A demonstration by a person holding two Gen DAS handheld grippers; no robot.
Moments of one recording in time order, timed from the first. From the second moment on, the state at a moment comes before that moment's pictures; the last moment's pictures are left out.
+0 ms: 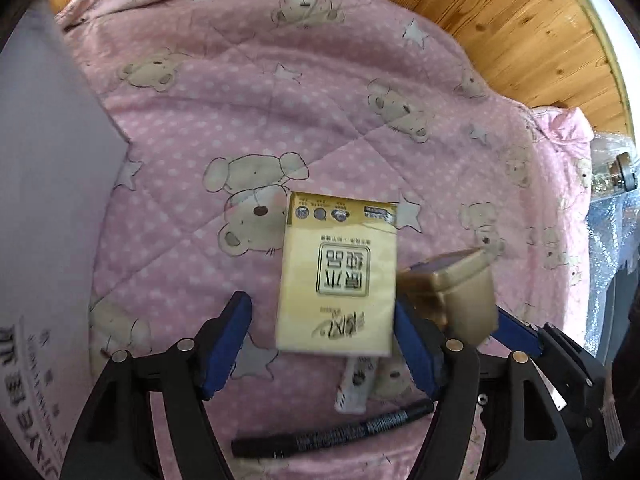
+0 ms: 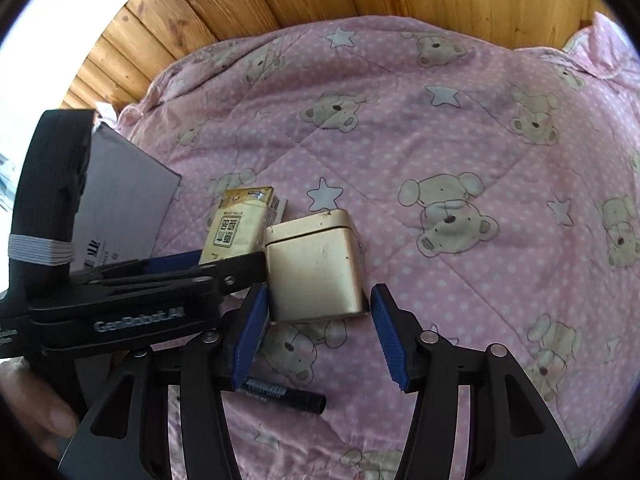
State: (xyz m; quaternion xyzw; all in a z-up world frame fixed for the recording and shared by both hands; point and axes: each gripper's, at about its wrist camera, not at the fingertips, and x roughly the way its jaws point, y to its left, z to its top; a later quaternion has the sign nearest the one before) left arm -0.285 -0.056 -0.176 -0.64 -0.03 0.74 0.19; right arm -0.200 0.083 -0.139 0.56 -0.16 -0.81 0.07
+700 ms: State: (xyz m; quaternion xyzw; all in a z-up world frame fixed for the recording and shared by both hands) left arm -0.281 -0.070 -0.165 -0.62 -0.01 0.76 0.17; right arm -0.195 0.088 -0.130 0.55 -0.16 -0.82 0.06
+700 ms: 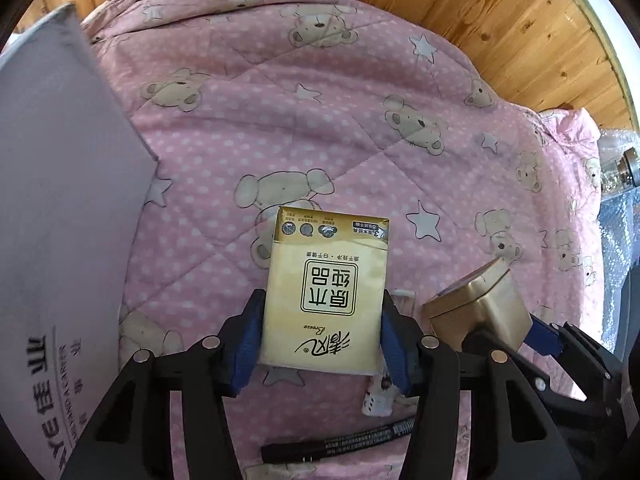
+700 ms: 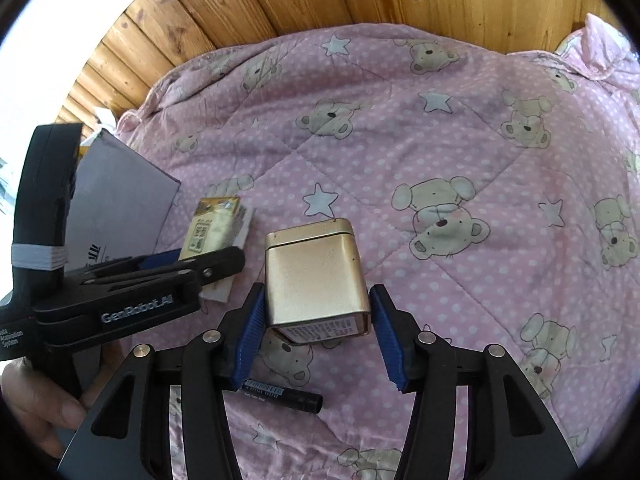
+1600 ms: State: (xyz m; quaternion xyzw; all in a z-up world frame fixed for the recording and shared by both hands) left arm -0.237 -0.103 -0.104 -0.60 -0.04 0.78 0.19; right arm -0.157 0.075 -0.096 0.53 -0.17 -0.83 0.06
